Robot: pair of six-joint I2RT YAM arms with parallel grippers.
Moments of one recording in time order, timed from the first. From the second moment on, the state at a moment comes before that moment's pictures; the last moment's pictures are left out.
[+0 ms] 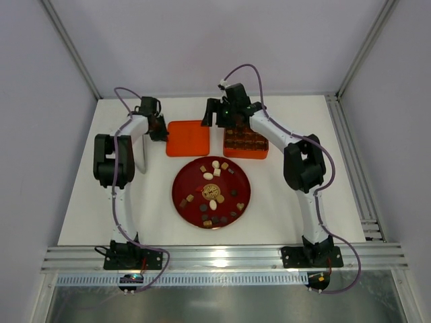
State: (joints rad) left arm -0.09 2.18 1.65 -0.49 0.11 -0.34; right arm 0.51 2.19 1.91 -0.39 -0.27 0.45
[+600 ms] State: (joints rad) left arm -0.01 2.18 1.65 -0.50 0.36 -0.37; right arm 0.54 2.32 2.05 -0.45 -0.20 0.46
